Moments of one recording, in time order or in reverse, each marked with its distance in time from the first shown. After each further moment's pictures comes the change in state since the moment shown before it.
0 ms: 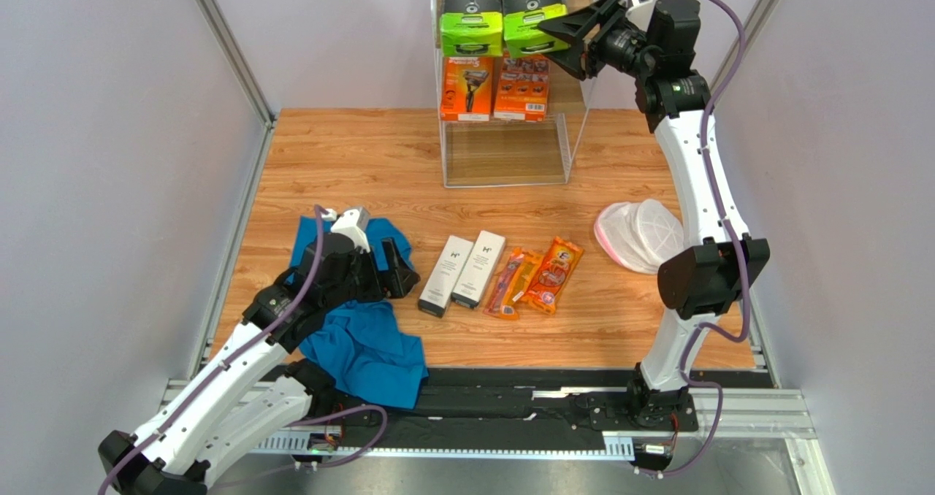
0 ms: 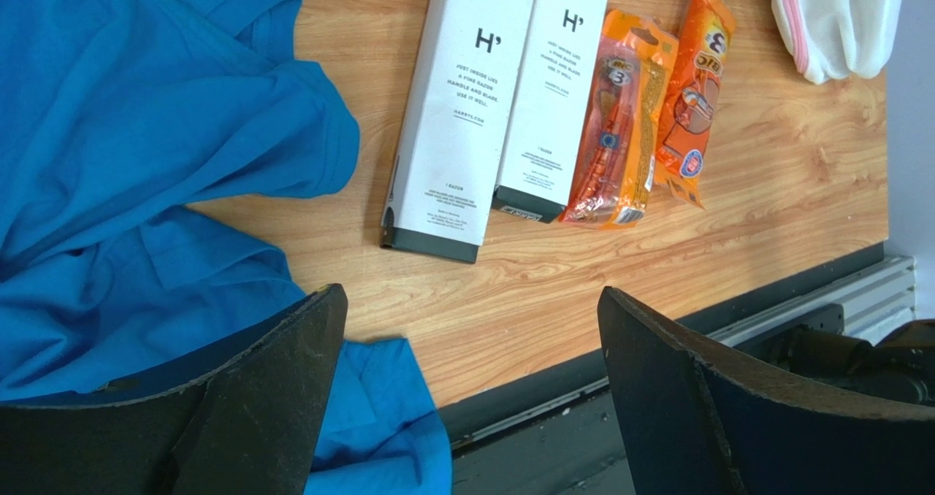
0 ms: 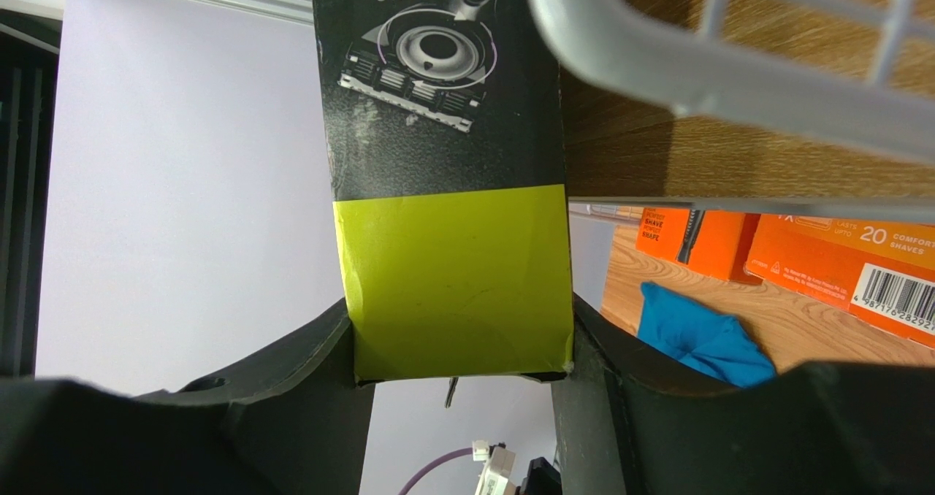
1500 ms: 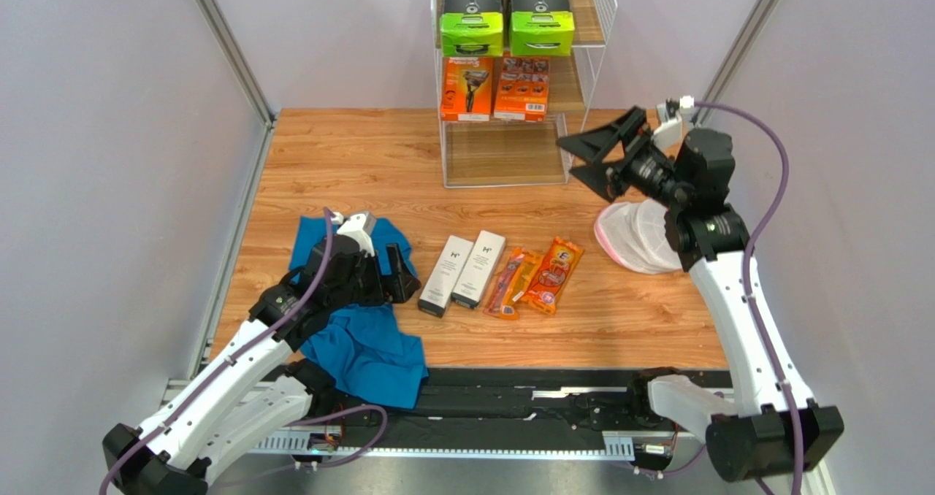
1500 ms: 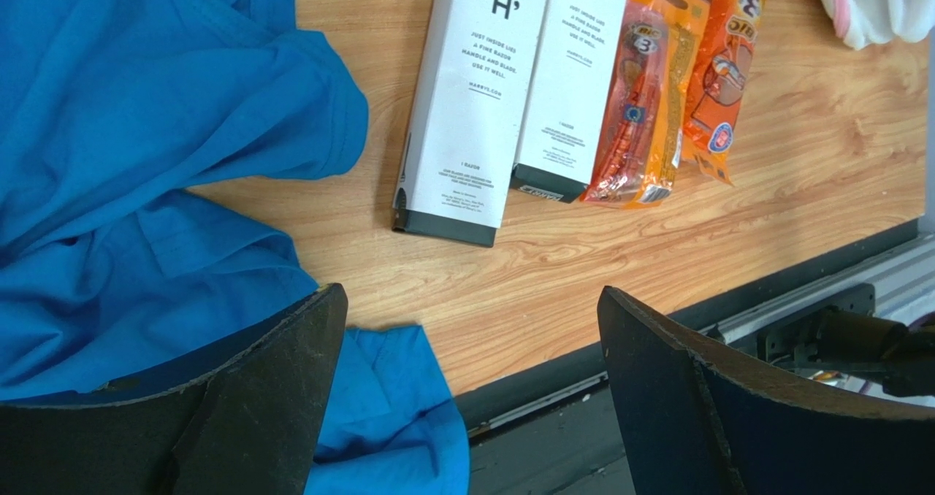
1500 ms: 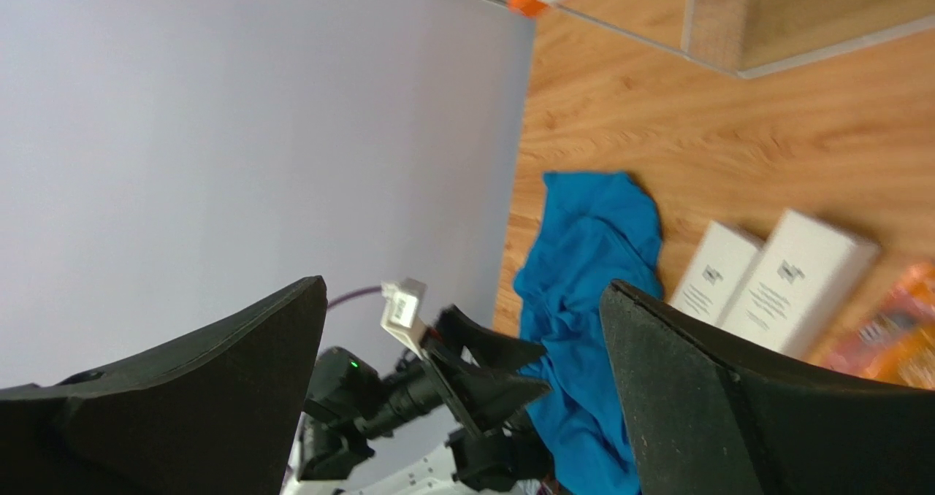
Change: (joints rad) left arm 0.000 0.010 -0.031 0.002 0.021 0.021; right arm 0.004 -0.737 -0.903 0.083 0.064 -0.148
